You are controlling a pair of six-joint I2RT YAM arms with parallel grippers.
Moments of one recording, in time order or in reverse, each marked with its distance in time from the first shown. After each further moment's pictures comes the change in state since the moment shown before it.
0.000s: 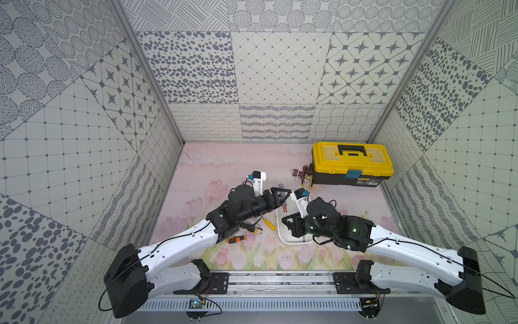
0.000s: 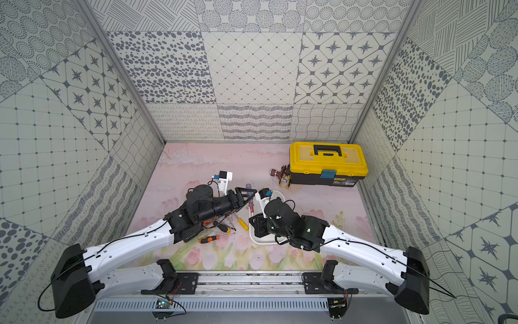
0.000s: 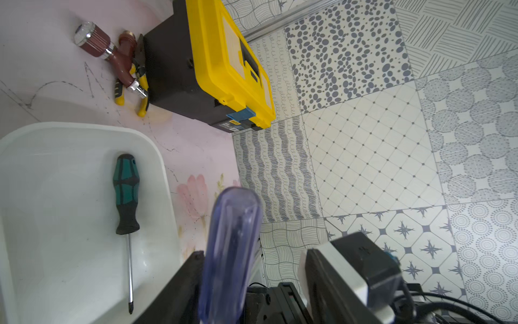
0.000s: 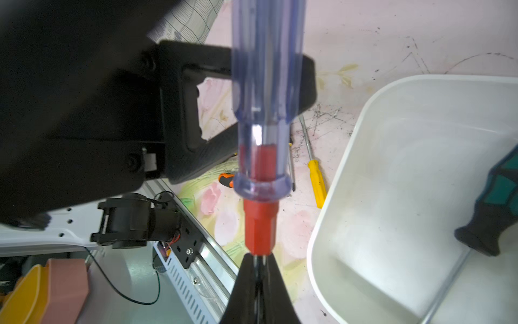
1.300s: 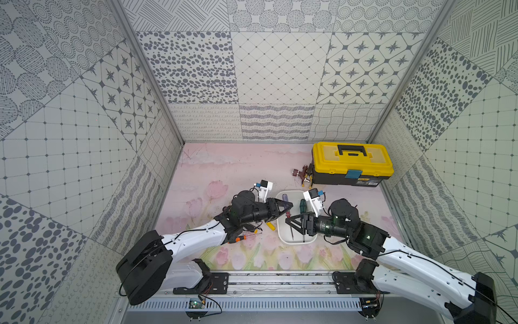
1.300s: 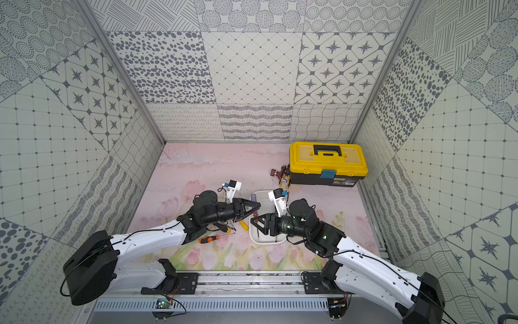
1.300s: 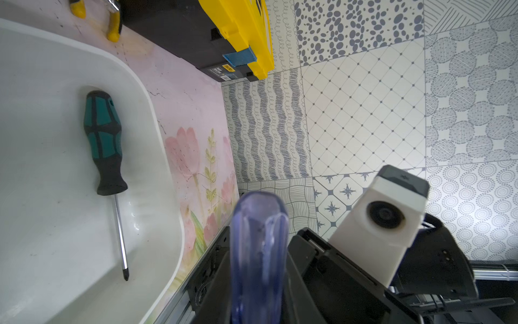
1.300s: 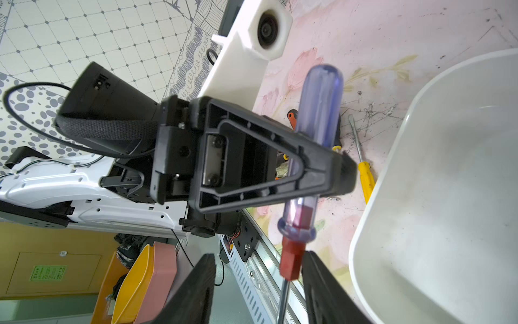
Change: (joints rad) left arm 0.045 0.119 -0.177 0.367 0.285 -0.105; right arm -0.222 -0.230 -0.244 0.296 -0.398 0.125
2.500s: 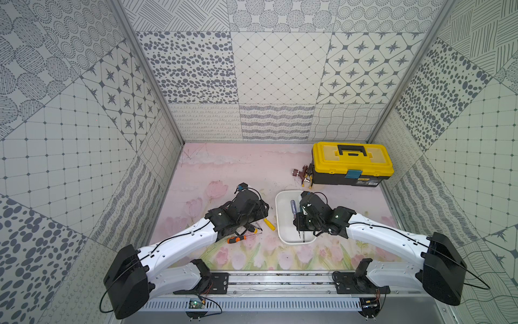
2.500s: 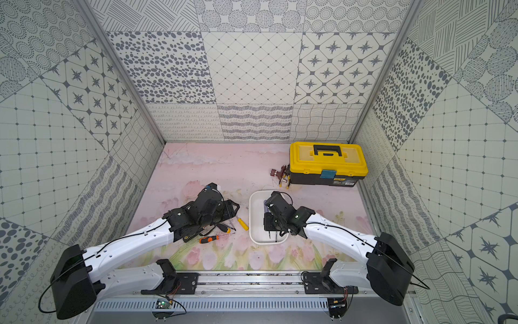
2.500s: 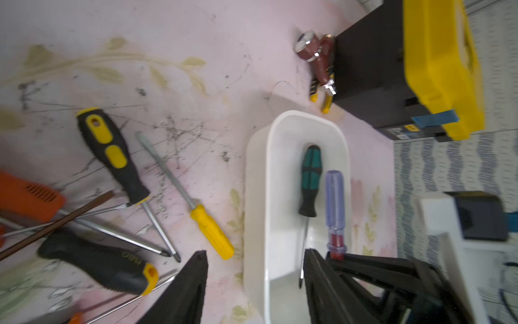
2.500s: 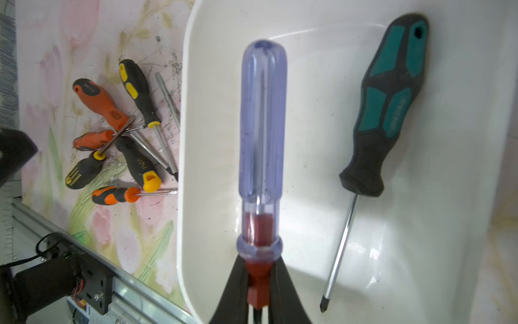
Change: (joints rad) left arm -0.007 -0.129 0.158 -0.951 -0.613 0.252; right arm -0.010 0.455 0.197 -0.391 0.352 -0.048
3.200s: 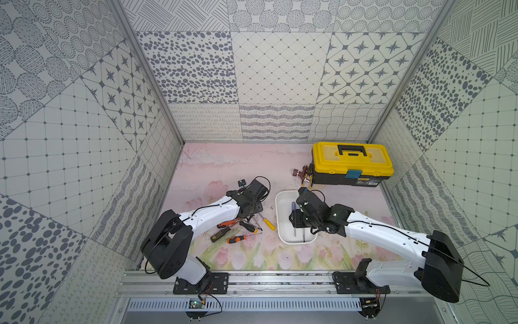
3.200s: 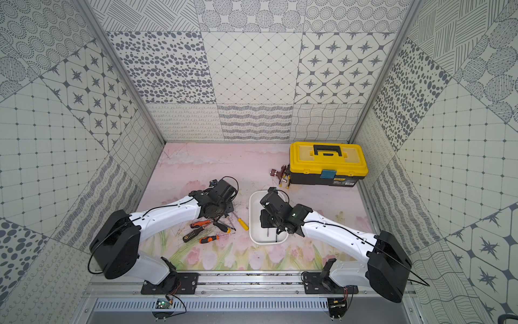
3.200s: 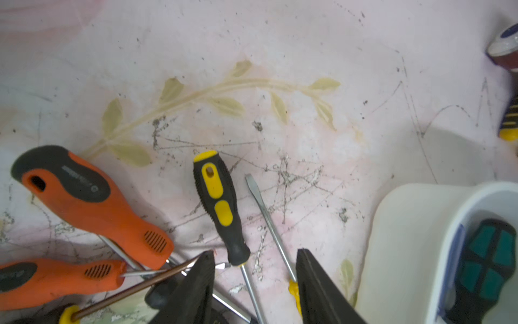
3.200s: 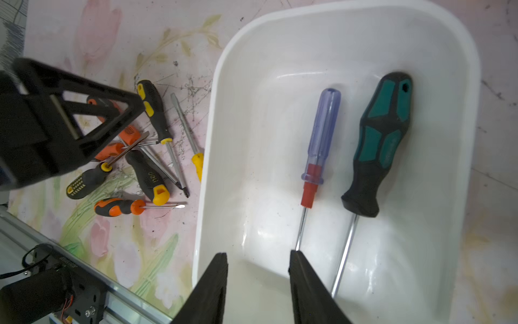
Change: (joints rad) left arm 0.121 0.414 0.235 -0.164 -0.151 0.035; right arm 0.055 -0.024 0.055 -0.023 0.080 -0.027
